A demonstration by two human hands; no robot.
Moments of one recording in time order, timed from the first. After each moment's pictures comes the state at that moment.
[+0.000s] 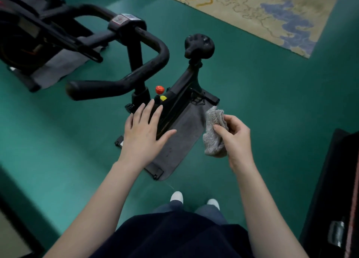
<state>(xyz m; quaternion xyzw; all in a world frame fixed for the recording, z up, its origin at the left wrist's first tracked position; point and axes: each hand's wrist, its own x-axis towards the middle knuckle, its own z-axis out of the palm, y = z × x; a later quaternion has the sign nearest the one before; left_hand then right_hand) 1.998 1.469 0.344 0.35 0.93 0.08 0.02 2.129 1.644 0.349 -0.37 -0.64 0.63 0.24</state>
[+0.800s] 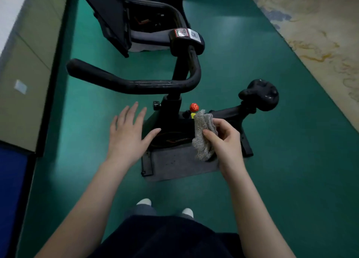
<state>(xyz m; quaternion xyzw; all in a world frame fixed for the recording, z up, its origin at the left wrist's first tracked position) 2.012 1.557 0.344 -0.04 1.00 0.07 0.01 2.007 1.787 0.359 -0.07 -0.74 0.66 -0.01</state>
